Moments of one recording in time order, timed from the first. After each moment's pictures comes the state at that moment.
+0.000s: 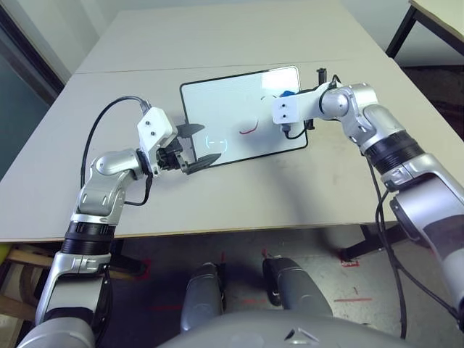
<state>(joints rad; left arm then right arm) -0.39 0.61 0.00 0.05 -0.31 0.18 -0.99 -1.07 -0.42 0.52 0.64 -0.74 0.06 0.69</state>
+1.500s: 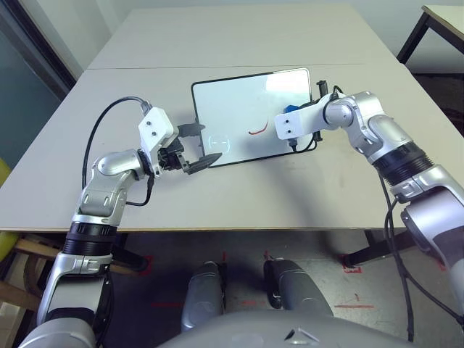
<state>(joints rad) -0.38 0.60 0.00 0.04 -0.31 0.19 -0.97 -0.96 -0.56 0.54 0.48 -0.78 0.08 0.84</state>
